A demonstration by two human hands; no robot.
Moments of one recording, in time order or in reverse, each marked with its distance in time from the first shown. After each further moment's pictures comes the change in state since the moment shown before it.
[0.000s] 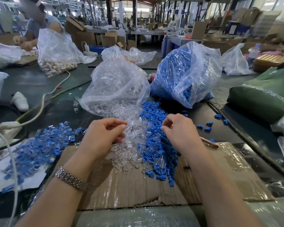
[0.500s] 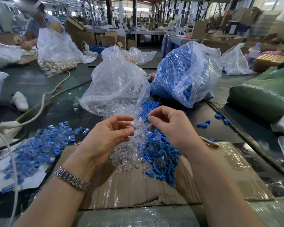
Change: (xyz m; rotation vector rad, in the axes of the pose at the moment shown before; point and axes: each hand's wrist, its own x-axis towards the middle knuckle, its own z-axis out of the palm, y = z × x) left_hand -0.001 0.003 0.004 -0.492 -0.225 -0.110; right_hand -0.009 -0.017 -0.005 0.715 -0.099 -0.187
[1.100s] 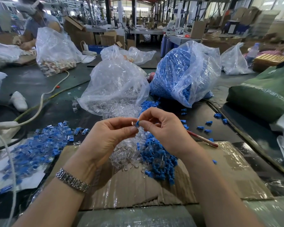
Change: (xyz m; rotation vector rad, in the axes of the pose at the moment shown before) left_hand -0.009 0.007 0.013 -0.088 -0.036 0.080; right_hand -0.003 -0.002 0.010 -0.043 -0.139 -0.134
